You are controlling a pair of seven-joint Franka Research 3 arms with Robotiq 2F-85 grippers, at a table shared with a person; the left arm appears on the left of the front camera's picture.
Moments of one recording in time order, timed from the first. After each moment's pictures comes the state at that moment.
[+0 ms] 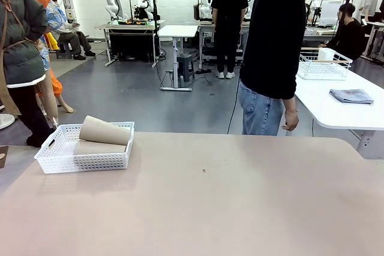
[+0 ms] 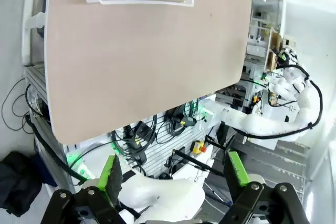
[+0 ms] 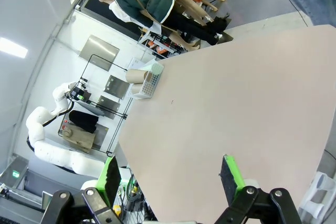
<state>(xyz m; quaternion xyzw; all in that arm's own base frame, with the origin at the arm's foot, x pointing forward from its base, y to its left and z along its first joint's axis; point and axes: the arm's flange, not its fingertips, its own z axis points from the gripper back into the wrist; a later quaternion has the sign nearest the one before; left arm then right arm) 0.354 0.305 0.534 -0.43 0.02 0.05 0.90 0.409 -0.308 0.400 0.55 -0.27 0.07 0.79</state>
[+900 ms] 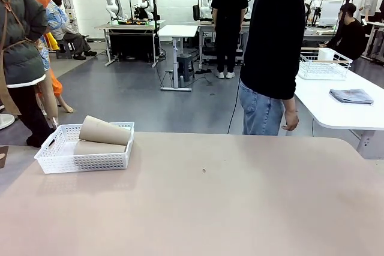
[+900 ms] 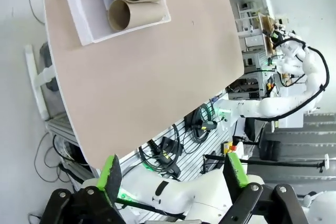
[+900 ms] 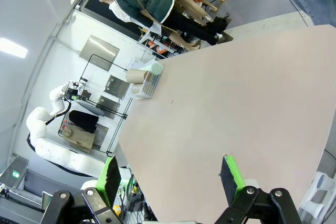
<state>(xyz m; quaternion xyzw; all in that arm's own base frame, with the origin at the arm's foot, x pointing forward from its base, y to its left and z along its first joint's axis) 0.329 0.347 0.569 -0.43 -0.11 -0.08 0.89 0.409 -0.308 0.400 0.55 -0.27 0.07 0.79</state>
